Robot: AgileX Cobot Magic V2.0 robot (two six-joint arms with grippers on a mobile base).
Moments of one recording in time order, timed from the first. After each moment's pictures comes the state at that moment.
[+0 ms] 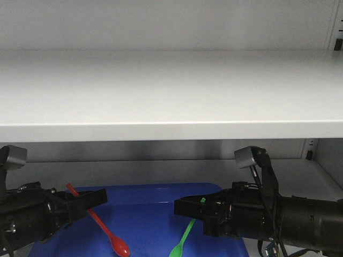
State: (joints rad) left arm -0.30 1.18 -0.76 -1.70 0.47 1.18; right arm 0.30 1.46 -0.89 1.69 0.78 -1.49
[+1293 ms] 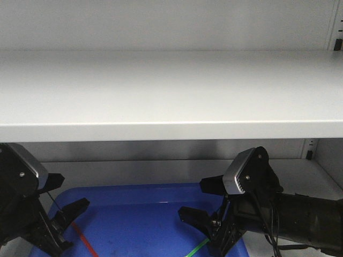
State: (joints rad) left arm -0.30 1.18 -0.76 -1.54 0.20 1.90; right arm 0.30 1.46 -0.89 1.69 0.60 -2.06
